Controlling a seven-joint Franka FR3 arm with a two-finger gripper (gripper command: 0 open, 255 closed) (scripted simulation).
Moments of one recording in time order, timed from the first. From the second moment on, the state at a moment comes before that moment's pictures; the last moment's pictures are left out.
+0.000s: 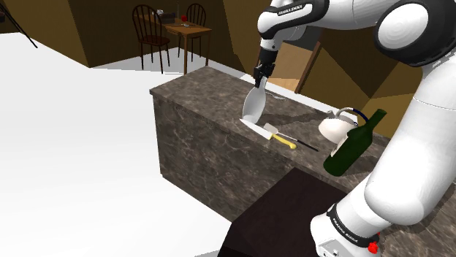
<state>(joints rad) -0.11 0.27 -0.22 -1.73 0.04 1.94 -0.42</state>
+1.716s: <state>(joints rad) -0.12 0.25 -0.22 -1.42 0.04 1.61 -0.42</state>
